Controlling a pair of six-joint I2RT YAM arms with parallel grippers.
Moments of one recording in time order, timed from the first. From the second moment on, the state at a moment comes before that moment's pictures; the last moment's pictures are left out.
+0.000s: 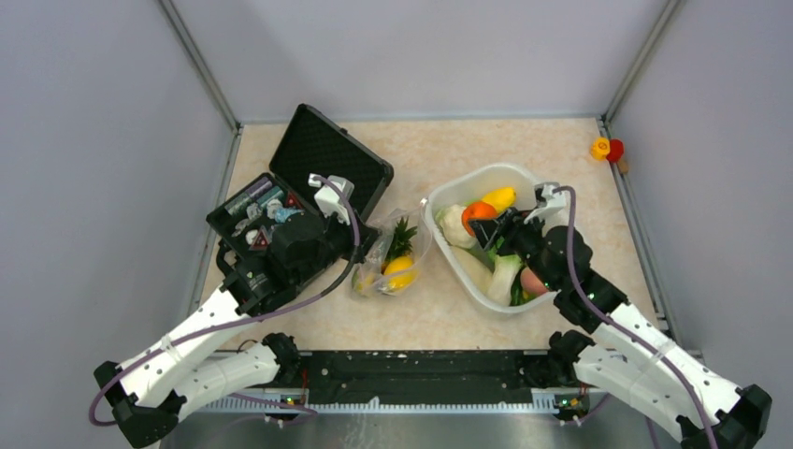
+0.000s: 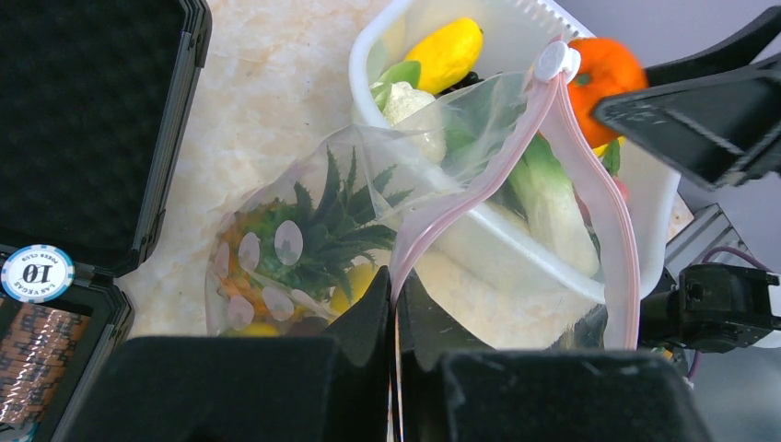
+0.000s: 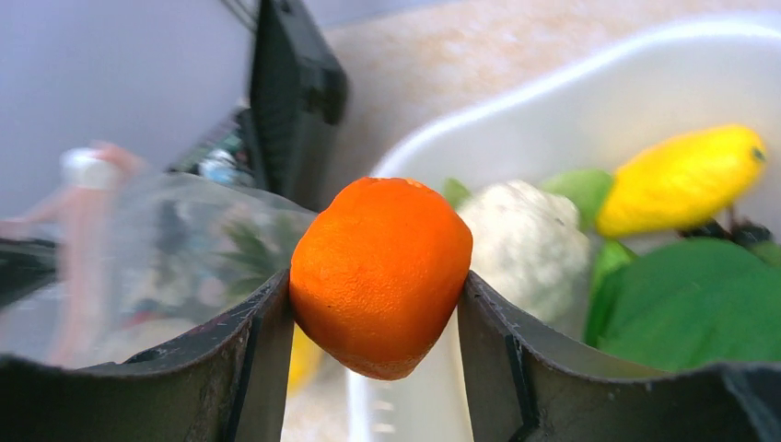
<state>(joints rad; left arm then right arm) -0.83 0.81 0.90 -0.37 -0.12 -0.45 0.67 0.69 0.58 -0.07 0.21 0.53</state>
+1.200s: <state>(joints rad) -0.83 0.92 0.90 -0.35 -0.06 -0.45 0.95 0.85 0.71 0.18 -0.14 0.39</state>
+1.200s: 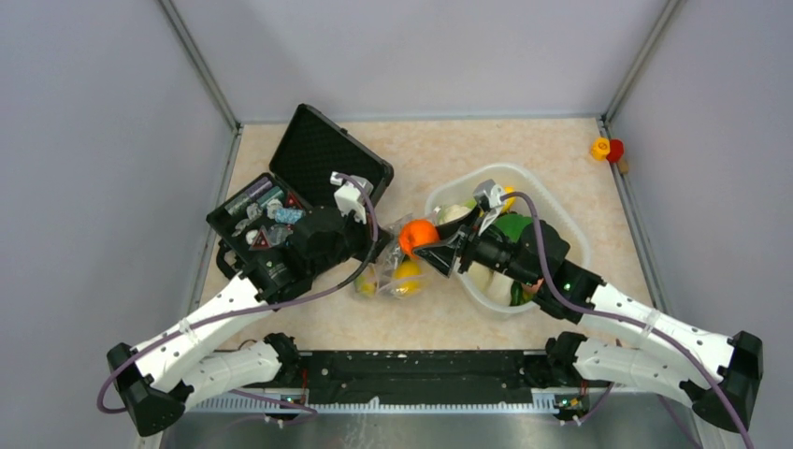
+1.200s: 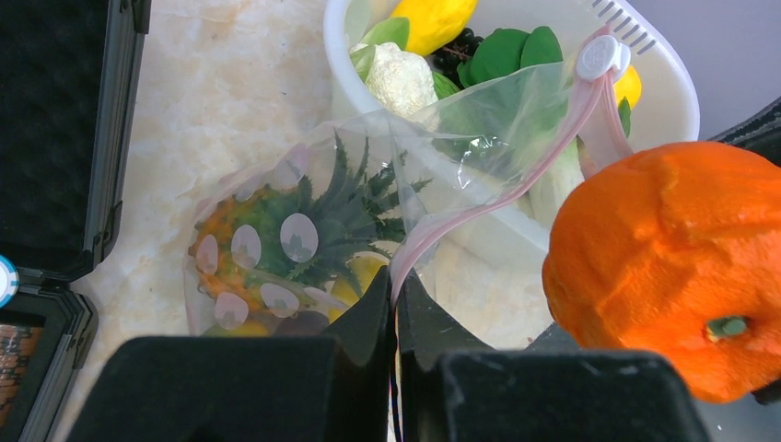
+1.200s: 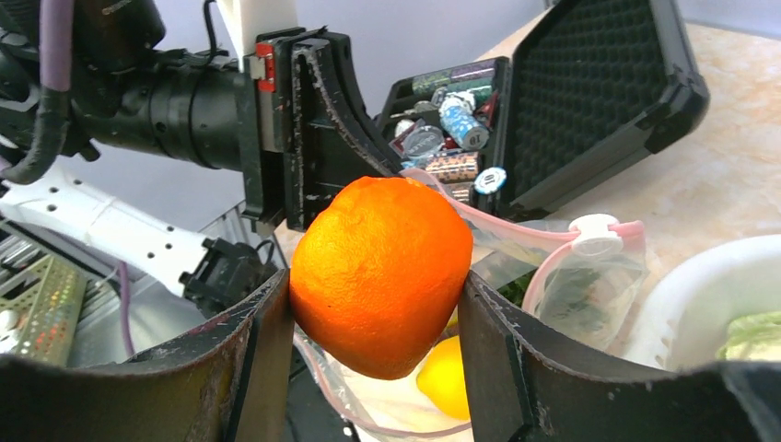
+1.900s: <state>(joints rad) -0.83 0.90 0.90 -0.35 -0.05 -0.45 0.96 0.84 0.72 0.14 -0.07 0.36</state>
